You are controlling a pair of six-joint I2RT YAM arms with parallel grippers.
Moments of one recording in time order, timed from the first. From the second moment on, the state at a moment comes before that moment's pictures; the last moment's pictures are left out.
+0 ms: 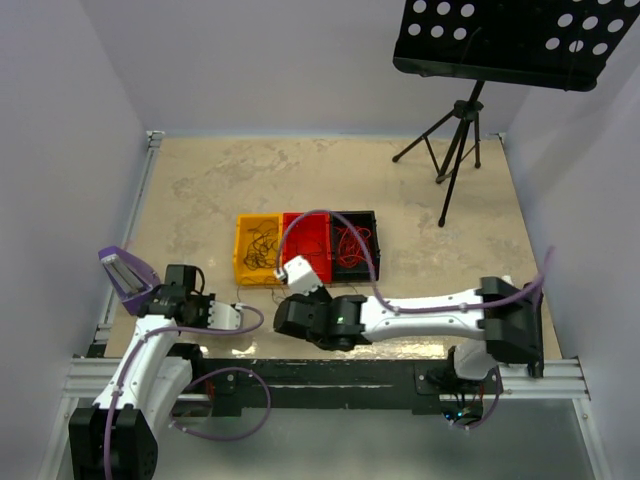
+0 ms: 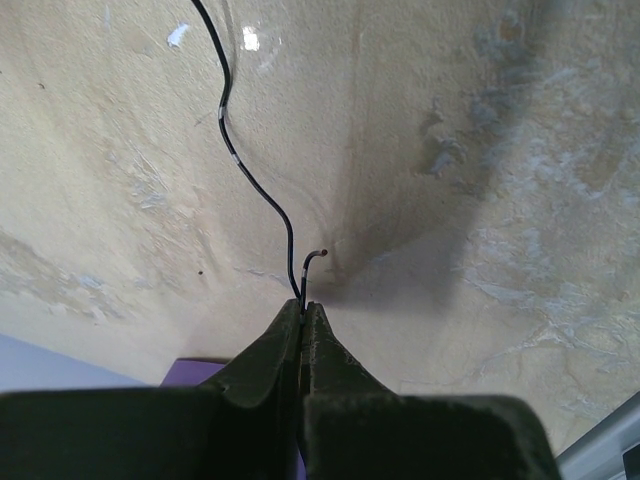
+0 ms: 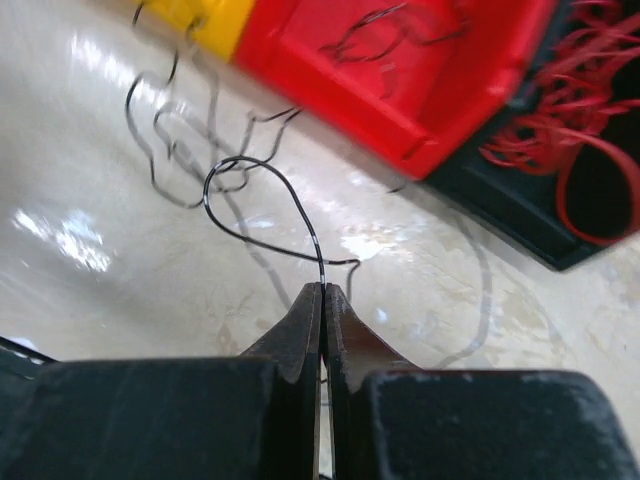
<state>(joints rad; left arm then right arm) -0.01 0.76 0.34 -0.79 0.03 1.61 1.43 1.66 1.15 -0.58 0.78 0.57</state>
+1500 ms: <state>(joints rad) -0.01 0.74 0.76 -1.04 0.53 1.42 1.36 1.44 2.02 -0.19 1.10 0.08</state>
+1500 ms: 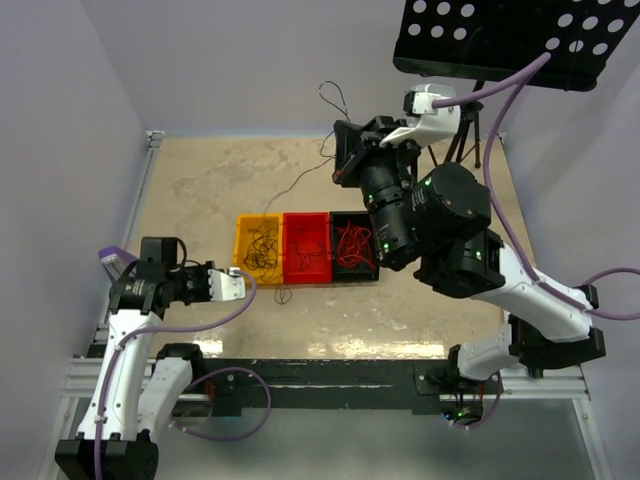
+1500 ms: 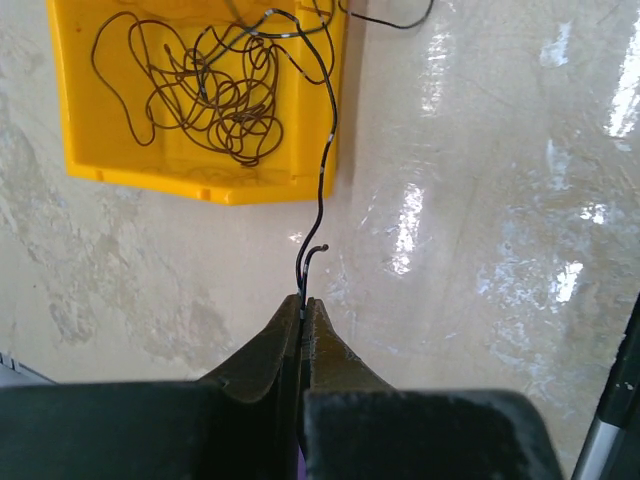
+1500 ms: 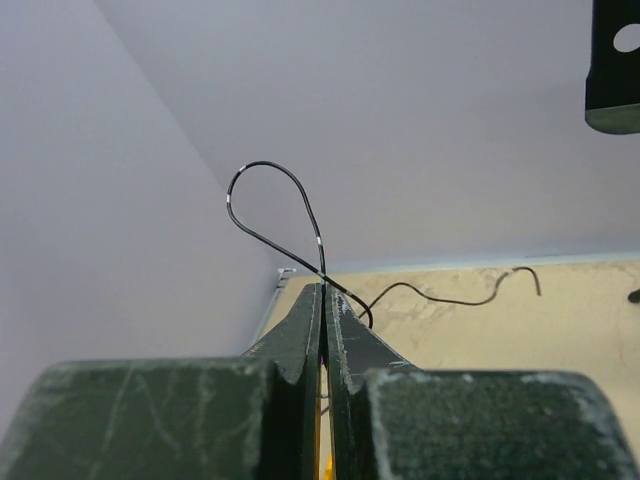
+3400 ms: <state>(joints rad) -0.01 0.67 0.70 -1.19 0.50 1.52 1.10 1.64 1.99 -0.08 0.92 0.00</state>
